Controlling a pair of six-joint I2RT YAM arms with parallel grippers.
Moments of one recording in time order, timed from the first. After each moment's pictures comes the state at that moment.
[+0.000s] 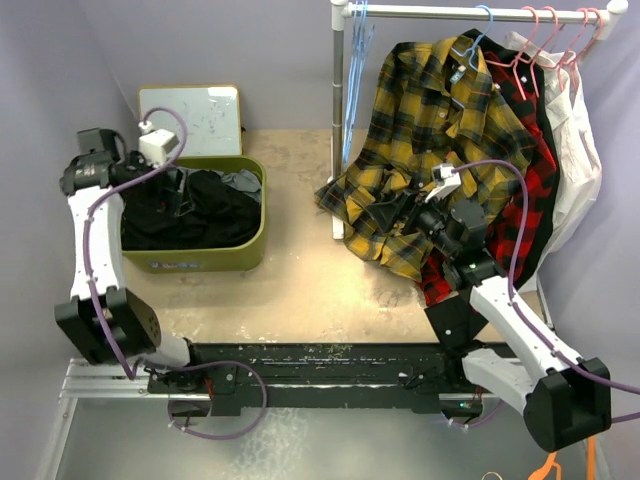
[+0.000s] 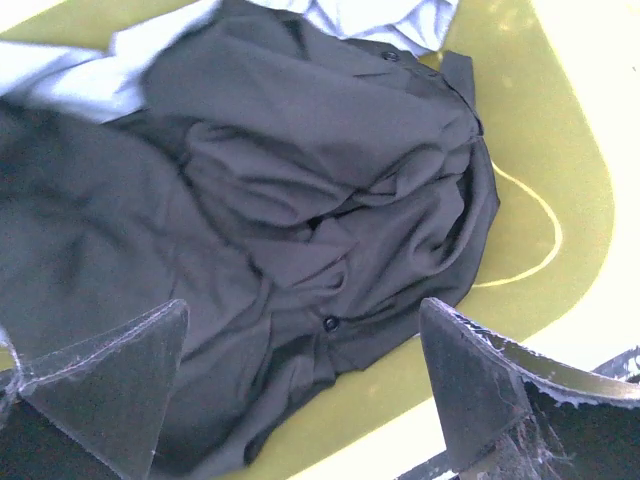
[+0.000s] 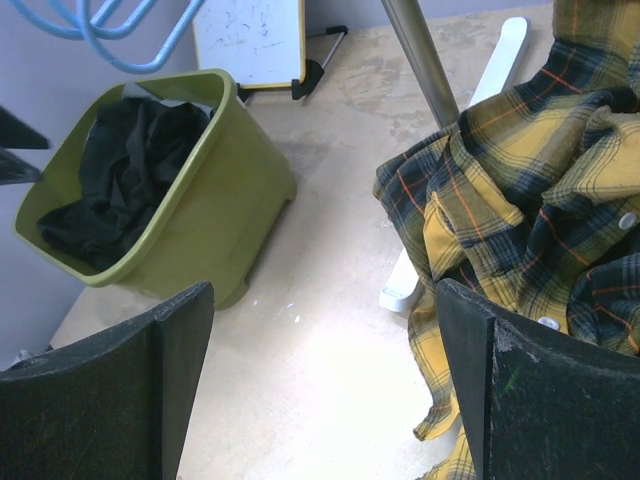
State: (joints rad) left arm 0.33 1.42 1.51 -1.03 0.57 0.52; right arm 0.31 1.00 0.66 0.22 -0.28 0.48
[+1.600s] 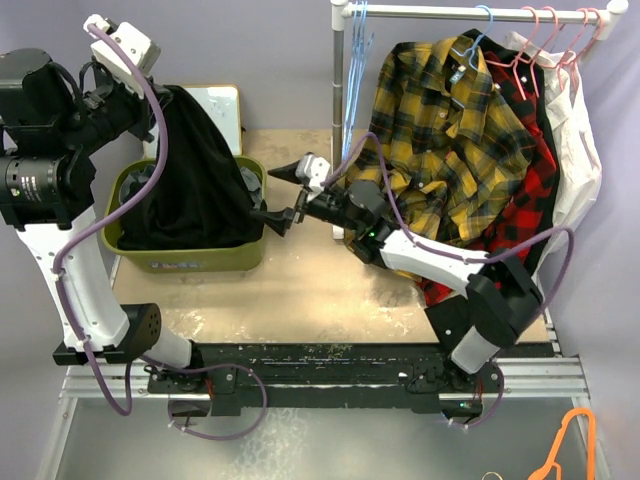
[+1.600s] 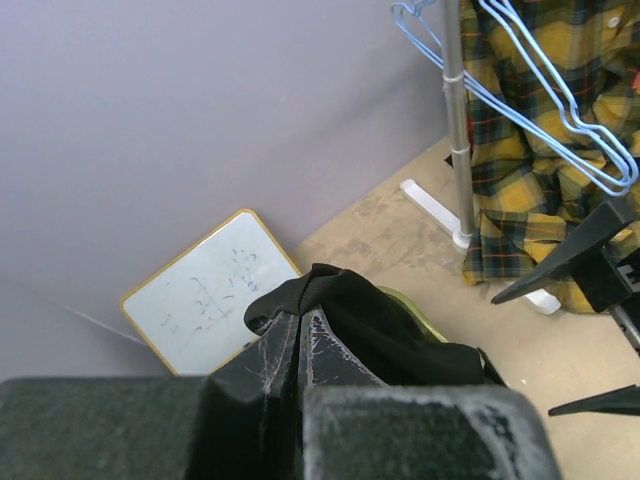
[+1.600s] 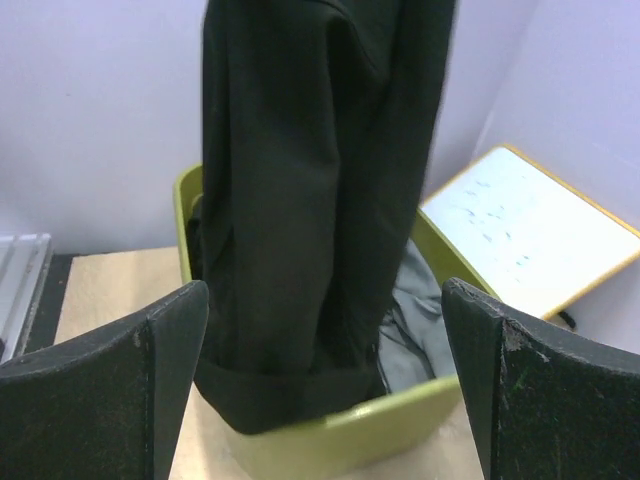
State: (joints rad) left arm 0.05 1.52 2.53 -1.14 0.55 0.38; right arm 0.81 1.60 1.08 0.78 -0.42 -0.03
